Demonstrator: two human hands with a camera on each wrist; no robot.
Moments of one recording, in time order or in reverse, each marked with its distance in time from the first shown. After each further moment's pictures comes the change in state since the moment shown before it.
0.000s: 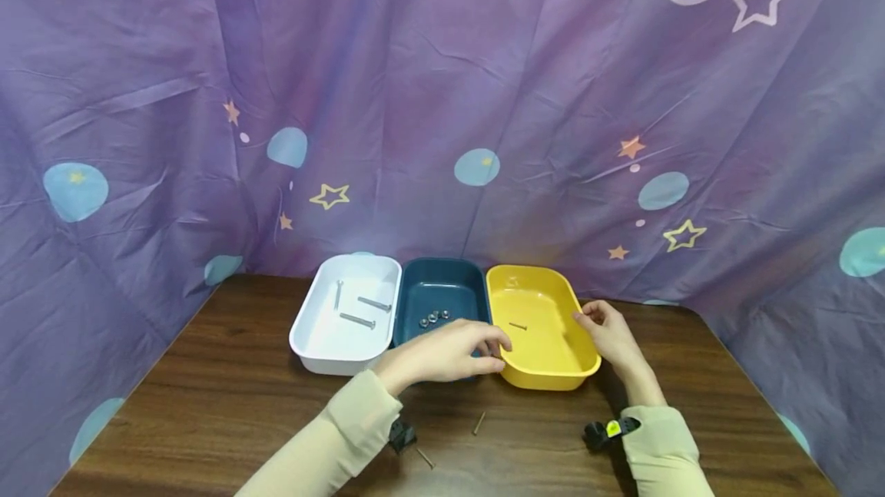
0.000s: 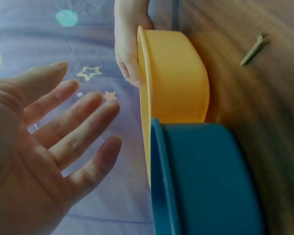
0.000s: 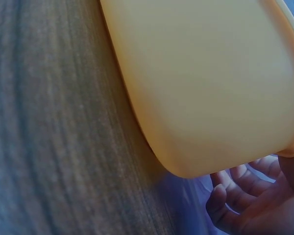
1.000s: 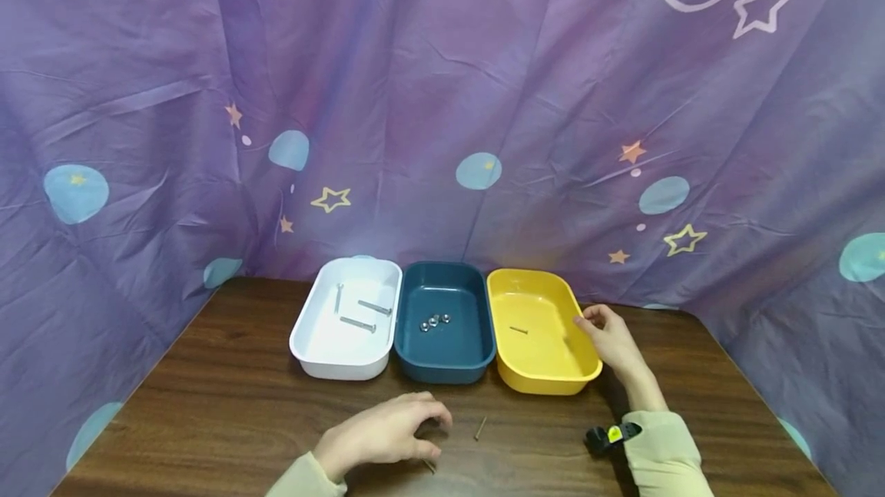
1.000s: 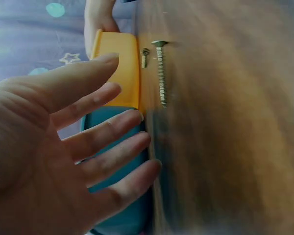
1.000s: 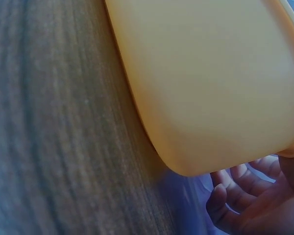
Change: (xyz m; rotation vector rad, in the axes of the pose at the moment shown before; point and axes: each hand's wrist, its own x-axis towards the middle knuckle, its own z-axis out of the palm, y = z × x) left_hand -0.102 -0.019 0.047 0.061 -0.056 -0.192; right_hand 0.000 0.000 0.000 -0.003 0.003 0.003
